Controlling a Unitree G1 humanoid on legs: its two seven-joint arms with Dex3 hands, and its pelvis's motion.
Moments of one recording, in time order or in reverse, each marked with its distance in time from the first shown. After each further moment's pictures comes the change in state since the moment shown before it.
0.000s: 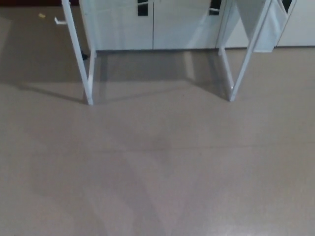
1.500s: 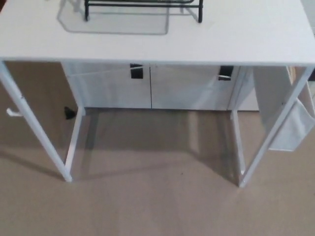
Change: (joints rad) left_arm -0.007 0.006 -0.054 0.015 0.011 -0.013 0.023; right_arm -0.007 -0.031 0.035 0.033 -0.002 -0.018 -0.008
